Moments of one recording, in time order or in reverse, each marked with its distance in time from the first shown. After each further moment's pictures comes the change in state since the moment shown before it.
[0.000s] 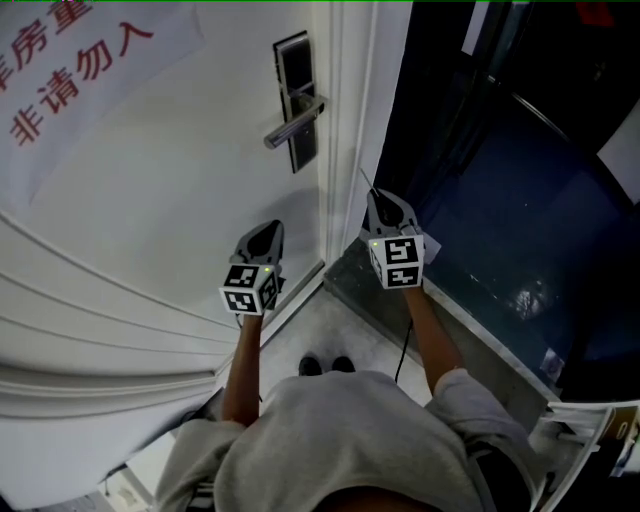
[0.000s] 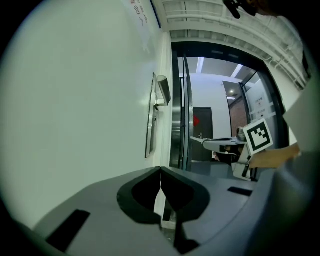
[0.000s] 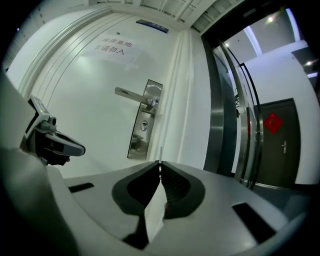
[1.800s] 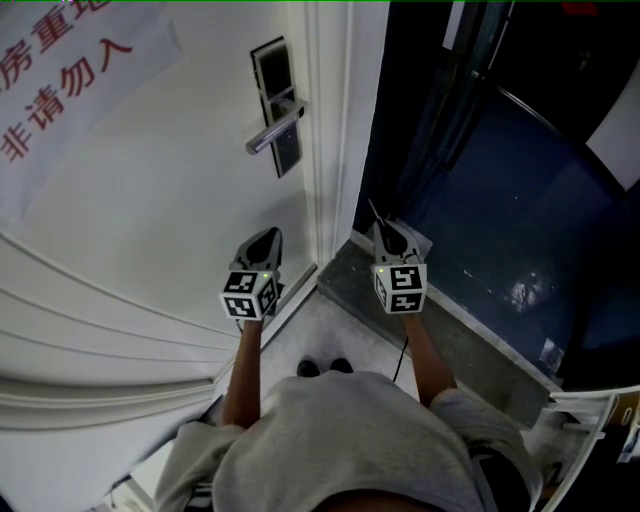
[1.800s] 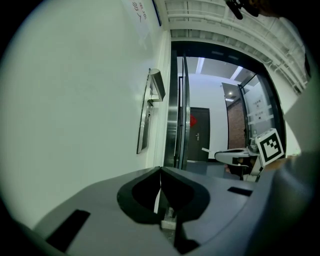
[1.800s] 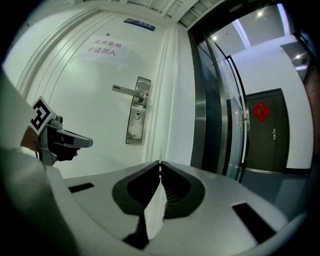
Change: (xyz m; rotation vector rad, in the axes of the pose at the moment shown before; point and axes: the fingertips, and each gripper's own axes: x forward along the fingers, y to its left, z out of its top) left arm 0.010 -0.023 -0.007 -0.023 -0.002 -0.039; right arm -0.056 -0.016 -0.057 0.095 0.070 -0.075
